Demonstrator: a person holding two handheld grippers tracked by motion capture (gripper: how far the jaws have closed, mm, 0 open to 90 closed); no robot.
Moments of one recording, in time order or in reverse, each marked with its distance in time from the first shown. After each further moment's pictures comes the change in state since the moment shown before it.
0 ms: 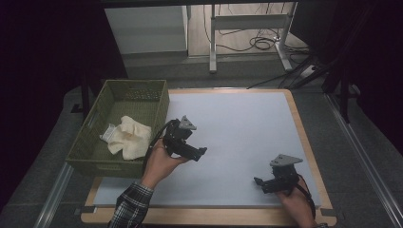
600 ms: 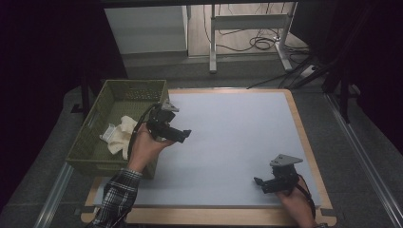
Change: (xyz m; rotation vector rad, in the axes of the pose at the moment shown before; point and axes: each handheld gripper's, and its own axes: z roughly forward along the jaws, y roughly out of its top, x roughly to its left) left arm 0.054 0.008 -0.027 -0.004 0.102 -0.058; right arm 0.000 0.000 0.000 -0.002 0.000 0.002
